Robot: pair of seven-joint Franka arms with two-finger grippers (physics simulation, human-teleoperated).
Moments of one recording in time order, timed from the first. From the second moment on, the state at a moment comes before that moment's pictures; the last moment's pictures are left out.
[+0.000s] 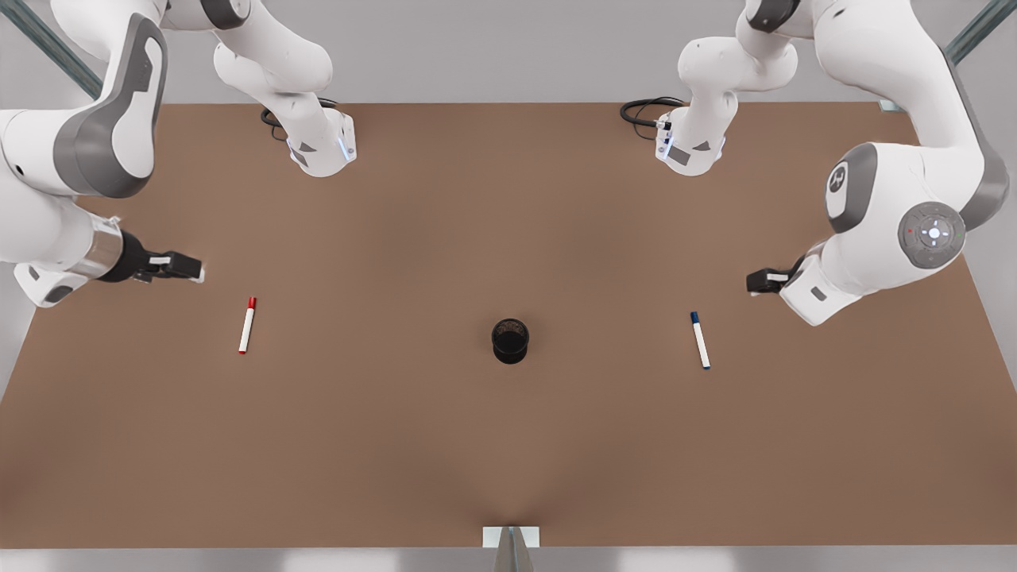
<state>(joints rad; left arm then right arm) -0.06 0.26 -0.06 -1.38 0.03 1.46 -0.06 -0.06 0.21 0.01 -1.35 0.06 1.40 -0.02</state>
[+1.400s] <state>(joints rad) -0.03 0.58 -0.05 -2.02 -0.01 2.64 -0.31 -0.20 0.54 0.04 -1.99 -0.02 2.47 -0.07</state>
